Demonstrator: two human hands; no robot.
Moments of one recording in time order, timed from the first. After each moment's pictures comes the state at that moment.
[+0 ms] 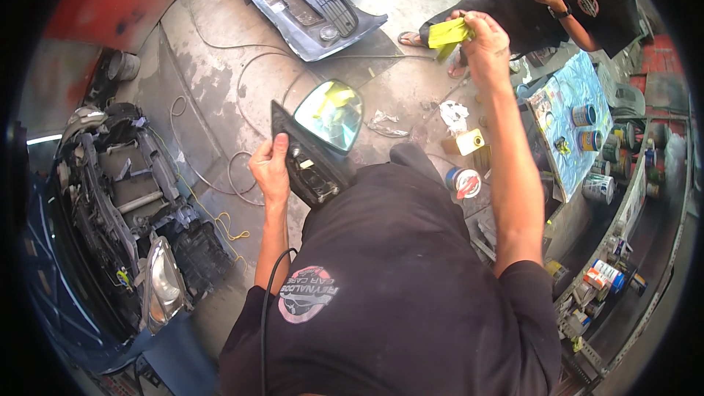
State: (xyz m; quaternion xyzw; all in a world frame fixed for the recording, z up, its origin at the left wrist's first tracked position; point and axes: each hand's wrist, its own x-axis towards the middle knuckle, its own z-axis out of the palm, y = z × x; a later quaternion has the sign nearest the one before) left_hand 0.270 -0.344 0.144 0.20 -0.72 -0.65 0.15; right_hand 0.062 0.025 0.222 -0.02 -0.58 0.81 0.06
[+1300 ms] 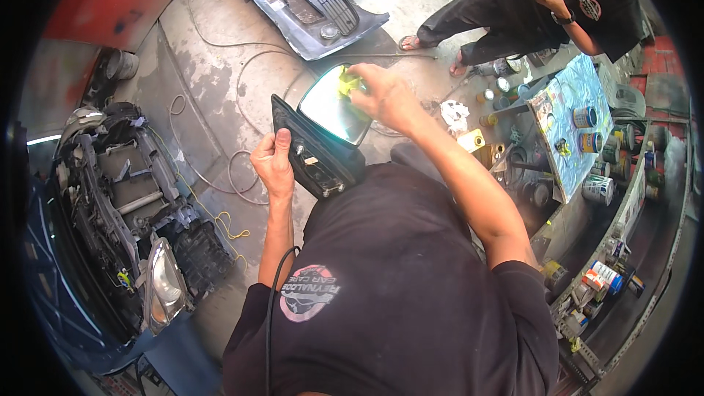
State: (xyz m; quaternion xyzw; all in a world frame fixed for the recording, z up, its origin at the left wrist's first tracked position) left_hand 0.253 -0.338 0.154 0.18 -0.69 -0.68 0.16; right_hand 0.128 -0.109 0.183 0.26 -0.87 0.41 0.02
